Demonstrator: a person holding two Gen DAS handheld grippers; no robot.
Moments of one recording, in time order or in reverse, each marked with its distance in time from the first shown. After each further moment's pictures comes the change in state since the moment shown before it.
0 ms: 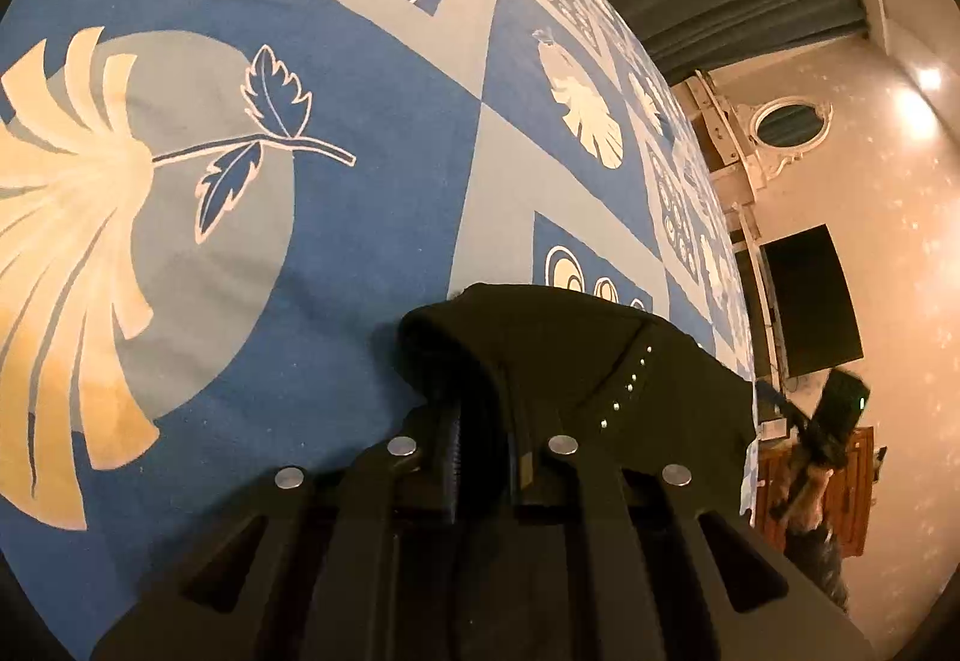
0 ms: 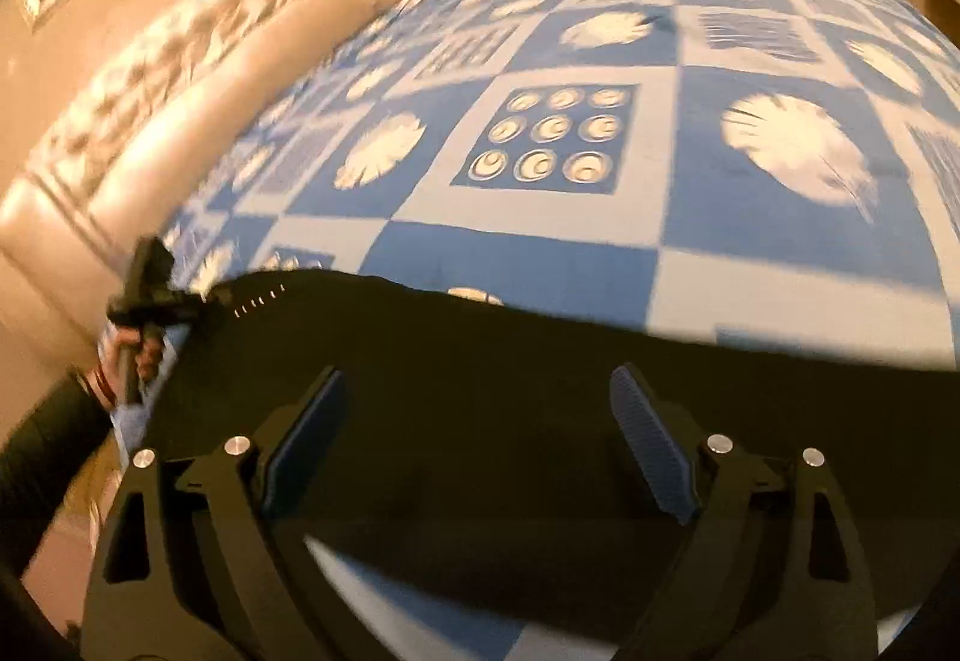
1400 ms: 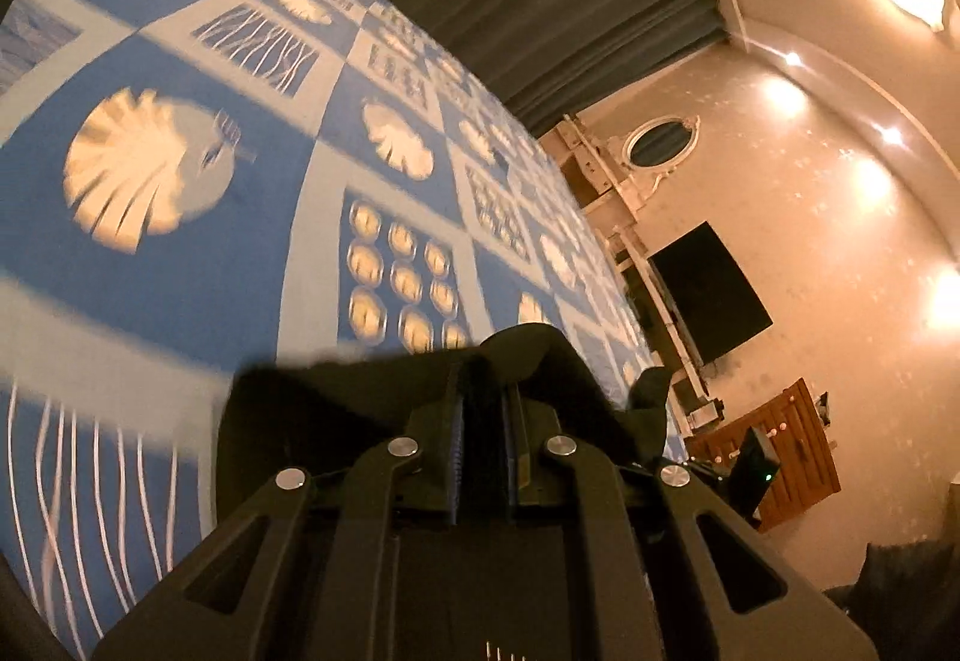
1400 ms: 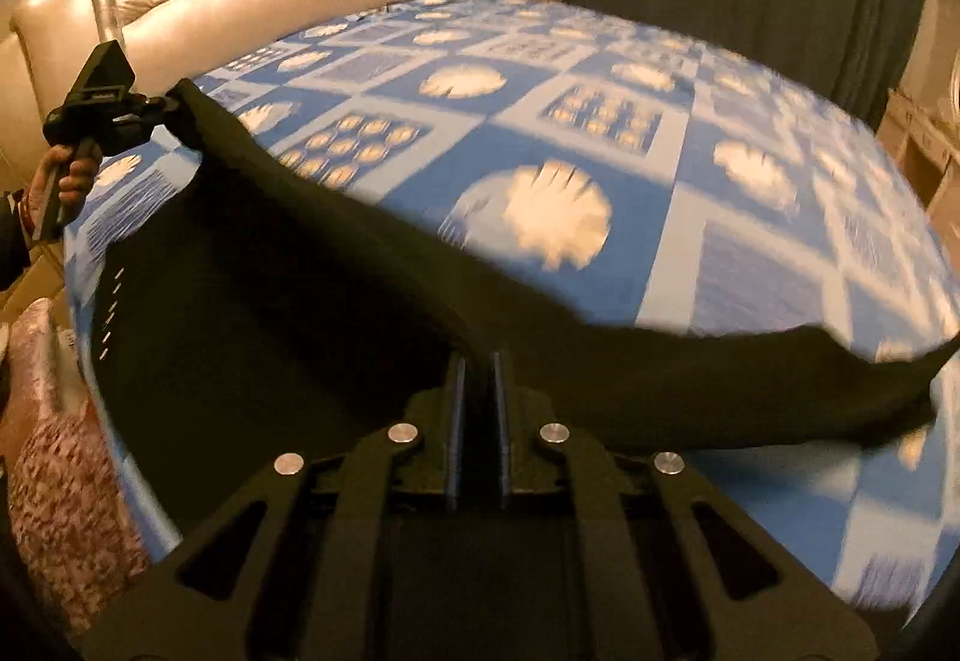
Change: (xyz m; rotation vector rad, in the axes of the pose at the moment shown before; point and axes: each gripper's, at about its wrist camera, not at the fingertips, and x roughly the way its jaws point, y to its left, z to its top) left arm -0.125 -0.050 -0.140 0.168 -0.201 -0.233; right arm -0.091 0.146 -0.209 -0.236 -0.078 -0.239
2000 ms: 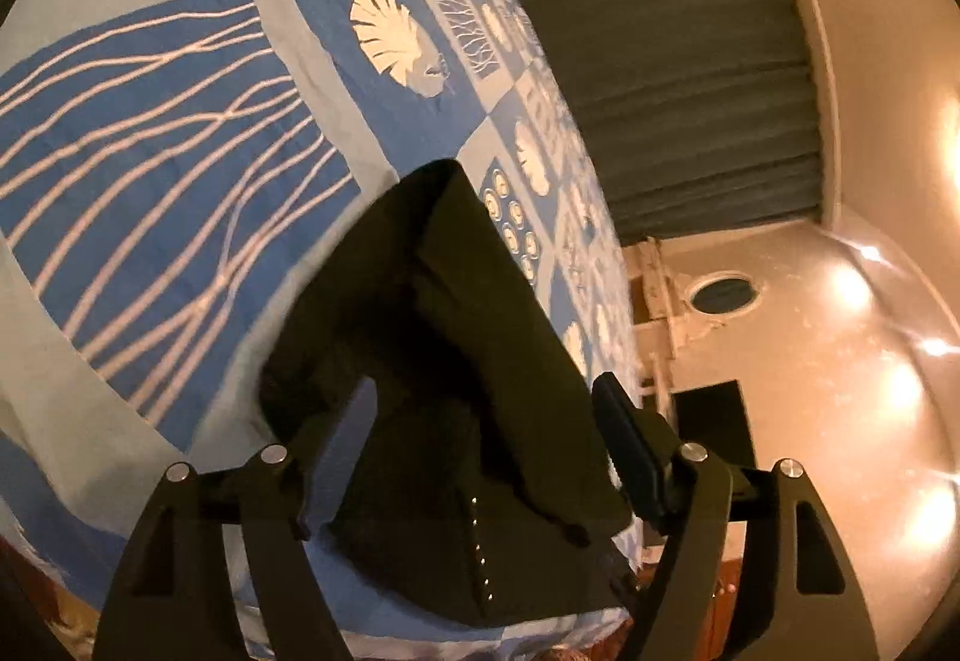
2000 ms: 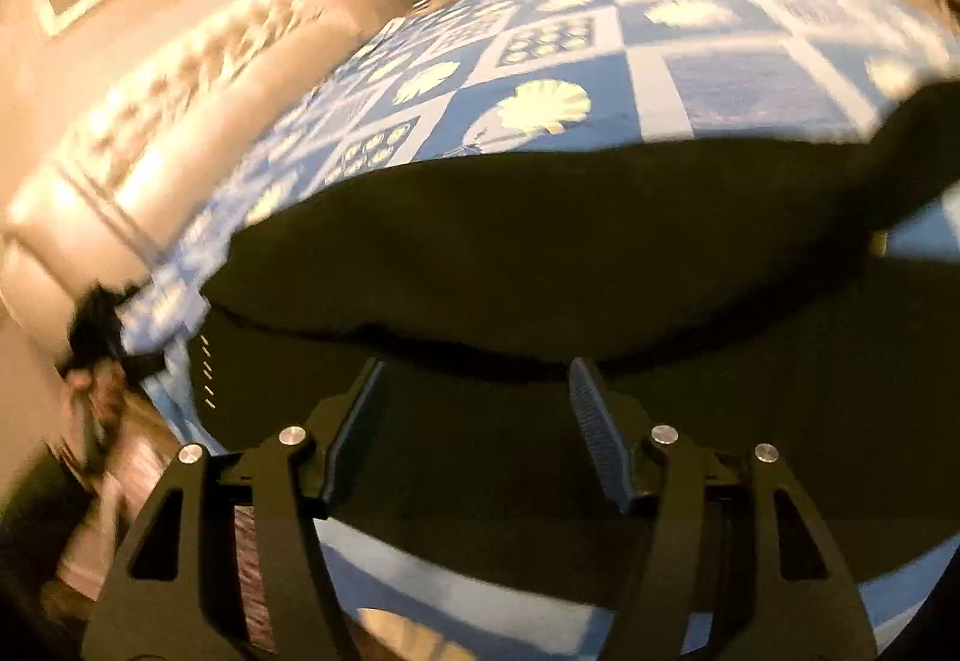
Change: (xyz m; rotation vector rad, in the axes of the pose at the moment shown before) left arm -0.048 0.014 -0.107 -0.442 -0.221 0.103; right arm -0.021 -0.004 -0.081 0.556 -0.082 0.181
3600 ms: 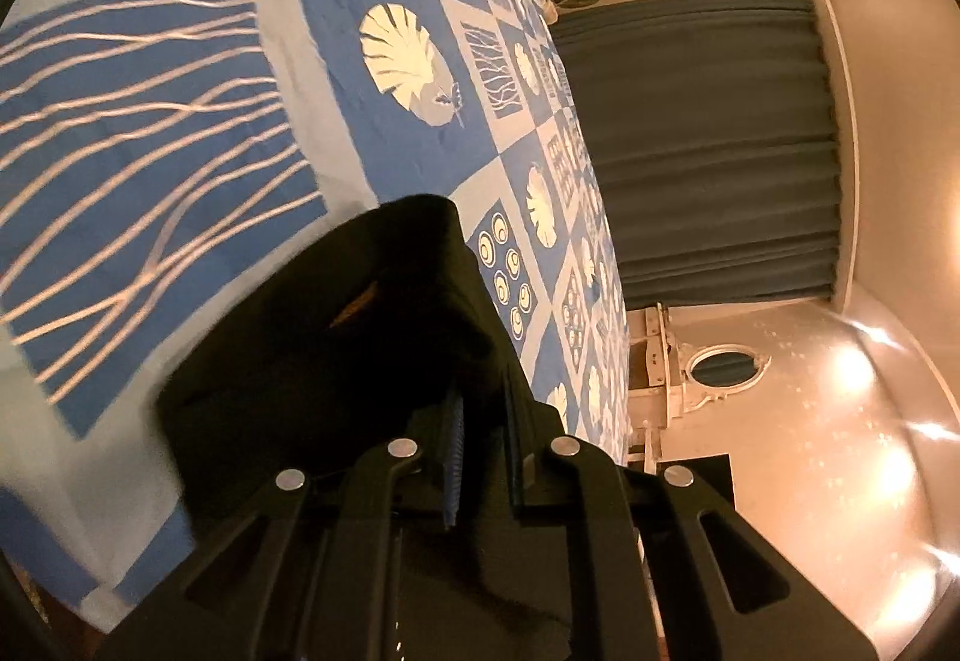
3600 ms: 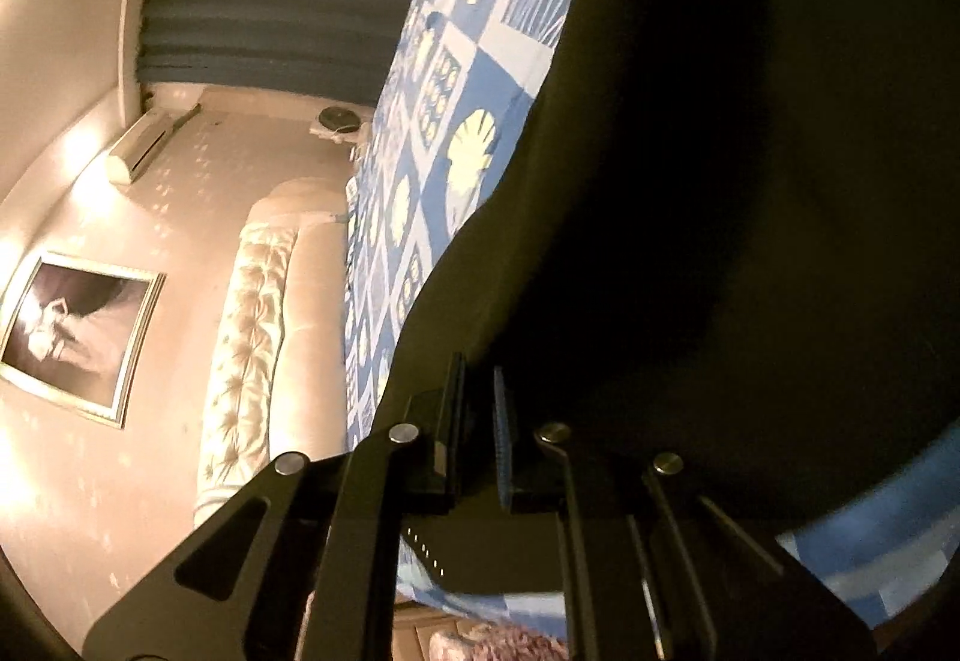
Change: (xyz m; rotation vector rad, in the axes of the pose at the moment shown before) left arm 0.014 -0.012 0.014 -0.147 -0.118 0.009; right arm -0.008 -0.055 -0.016 0.710 -0.156 0.282
